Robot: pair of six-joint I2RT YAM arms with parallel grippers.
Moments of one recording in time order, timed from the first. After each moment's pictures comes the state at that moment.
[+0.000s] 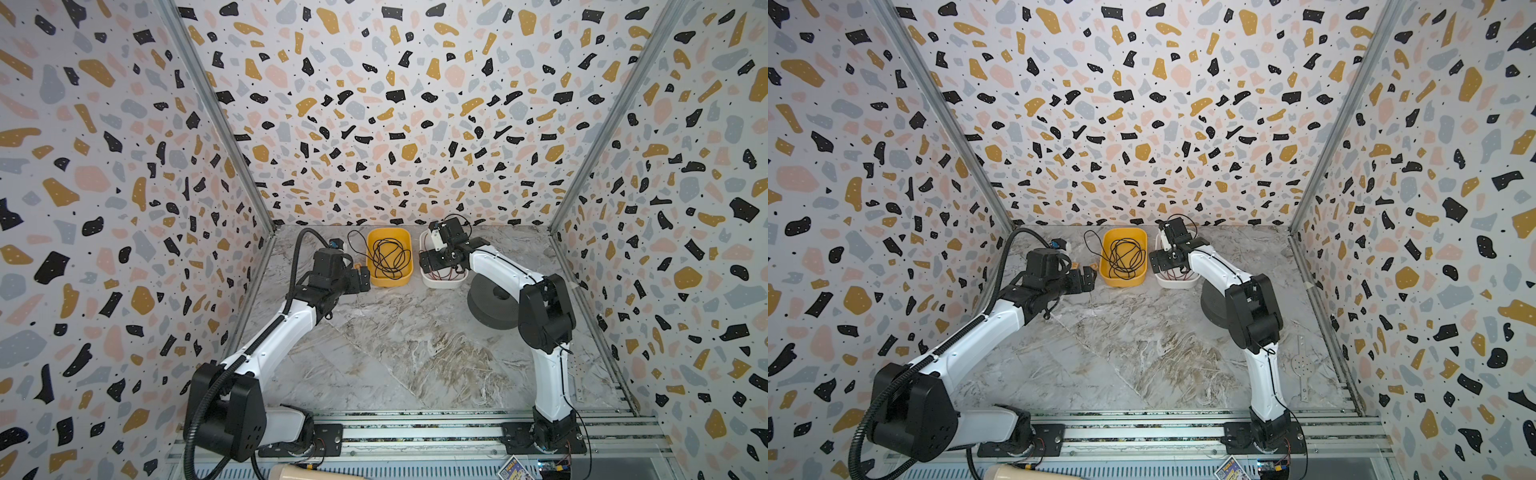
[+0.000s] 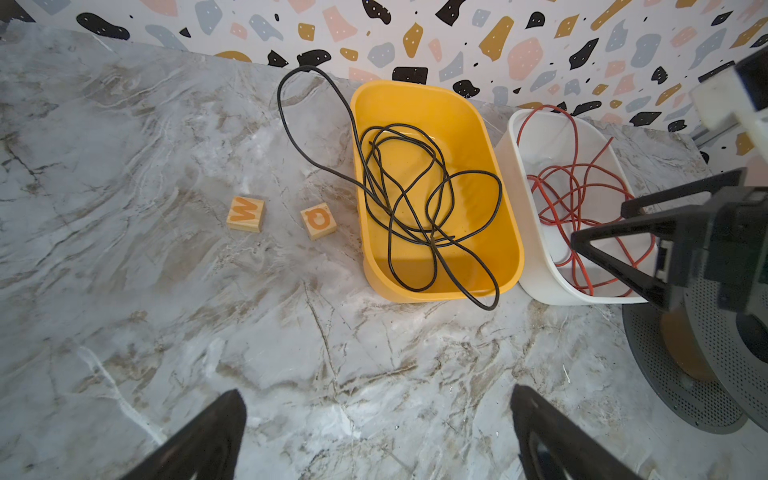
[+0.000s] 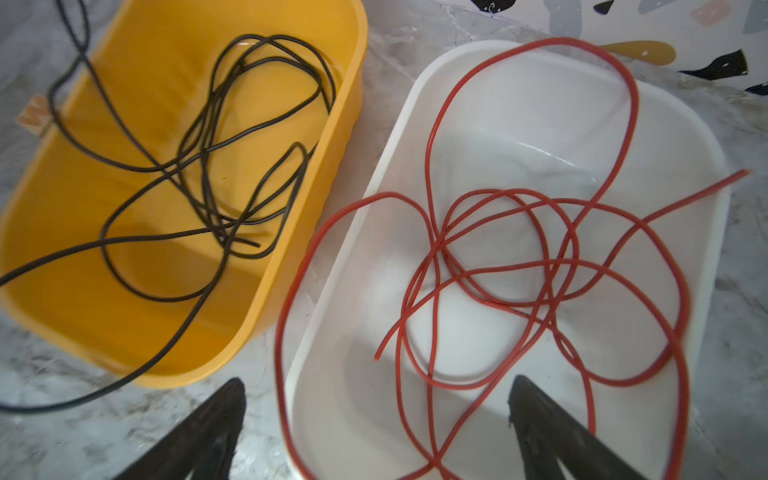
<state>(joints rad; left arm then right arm) -0.28 1.34 0.97 -0.29 0.02 -0.29 0.49 2.16 1.82 -0.56 0.00 0.07</state>
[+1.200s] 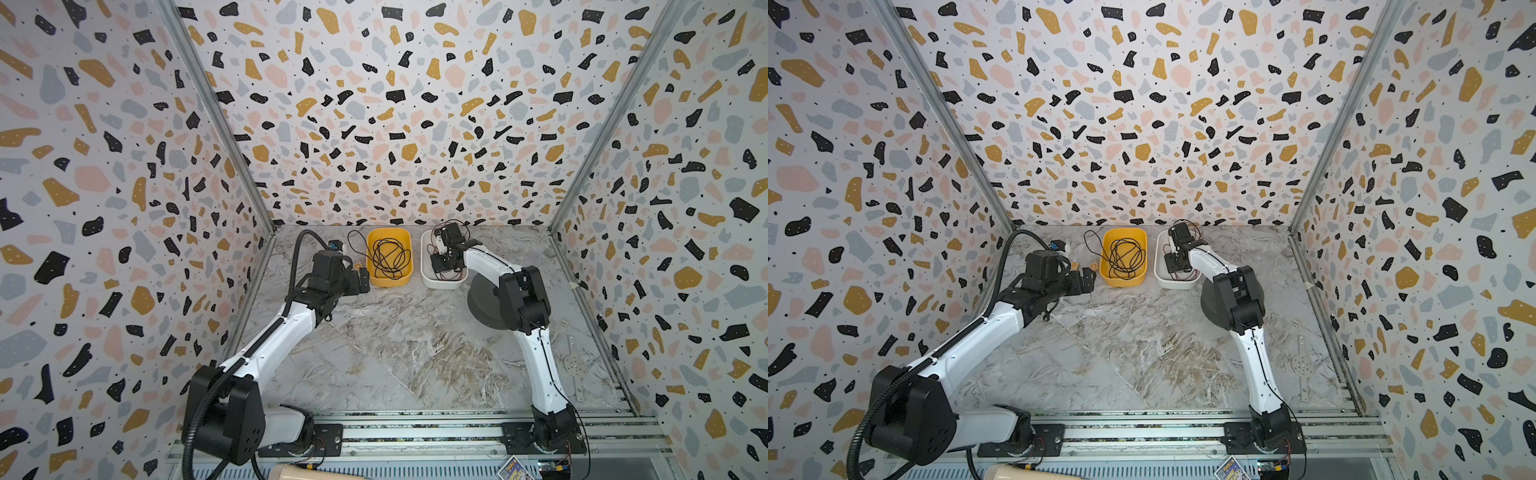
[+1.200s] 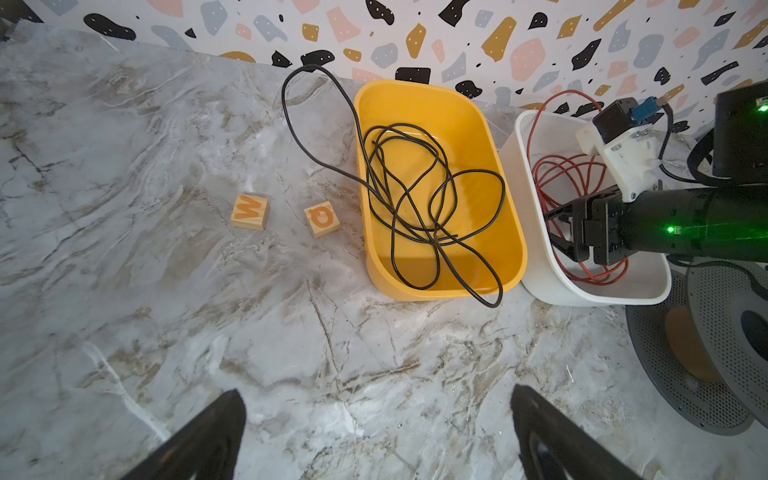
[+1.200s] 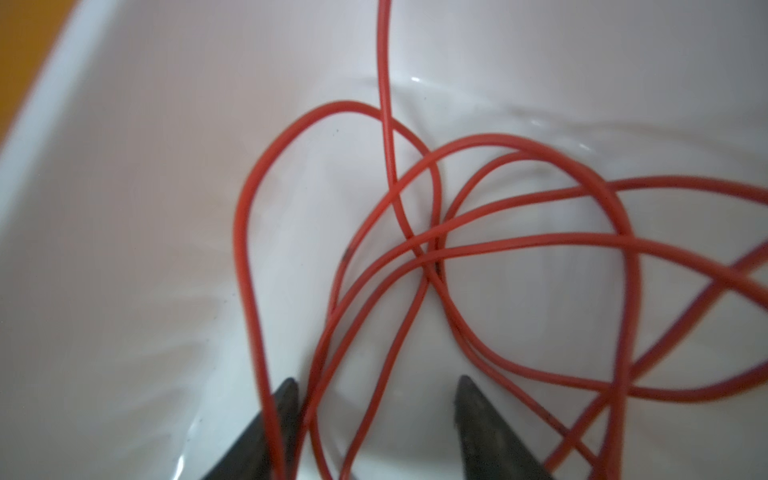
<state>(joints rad) -0.28 1.32 0.95 -0.28 0.00 -0.29 0.41 2.42 1.99 -0.55 0.01 0.05</state>
